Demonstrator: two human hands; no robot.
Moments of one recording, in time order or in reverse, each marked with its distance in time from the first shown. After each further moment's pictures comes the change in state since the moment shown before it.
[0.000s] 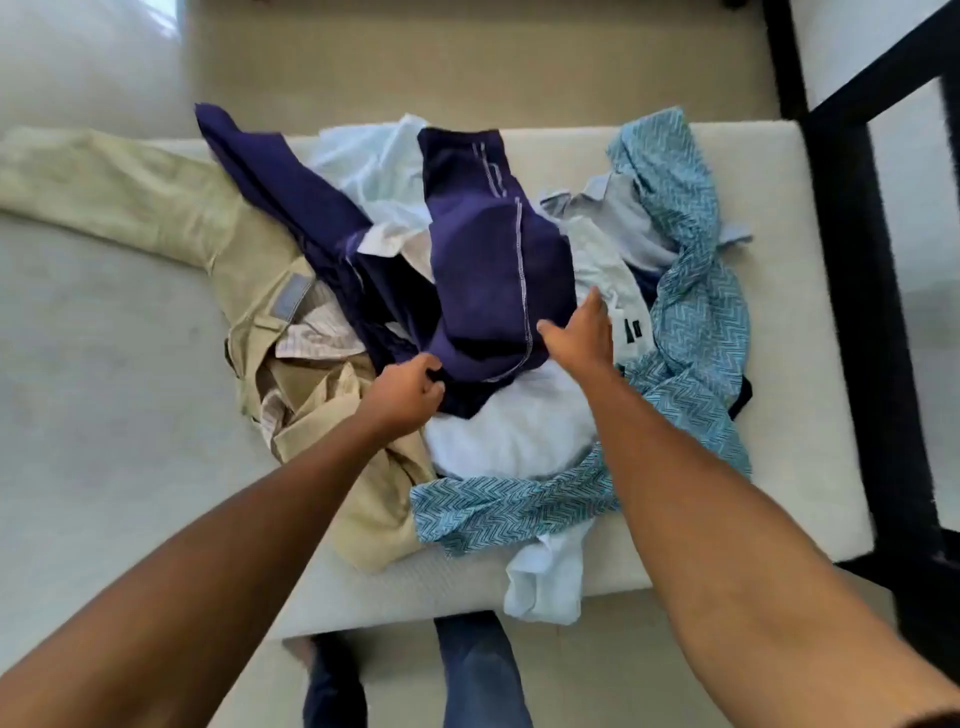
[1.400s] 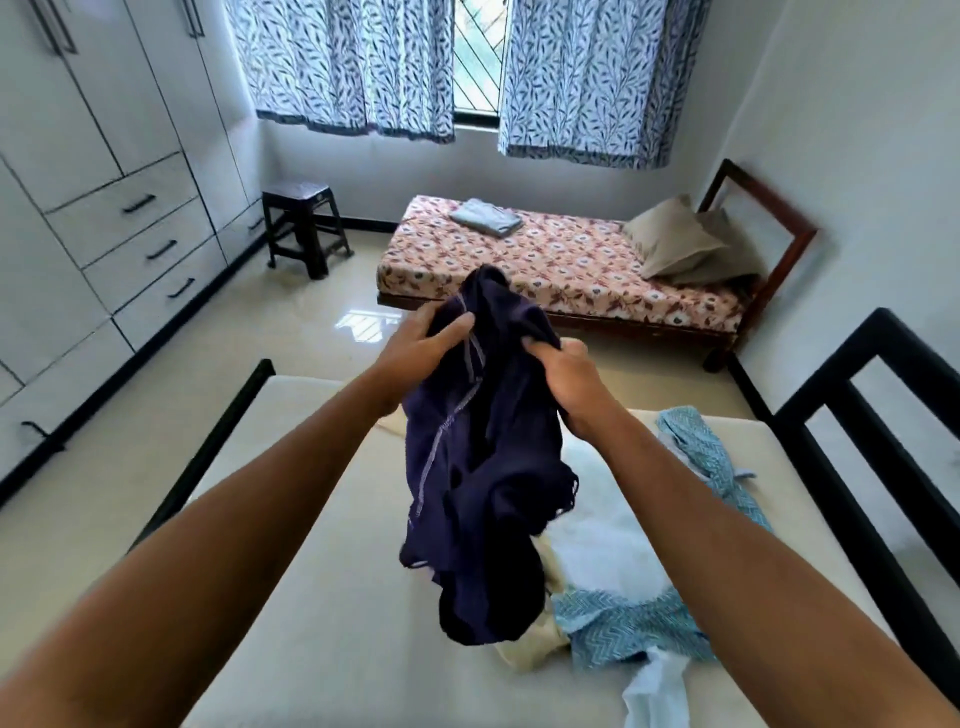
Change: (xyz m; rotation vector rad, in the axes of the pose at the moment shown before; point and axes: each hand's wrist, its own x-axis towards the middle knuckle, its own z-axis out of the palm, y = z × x) left_hand -0.462 -0.033 -0.366 -0.660 0.535 0.471; right_hand -0.526 -0.316 -0.085 0.838 -0.231 -0.604
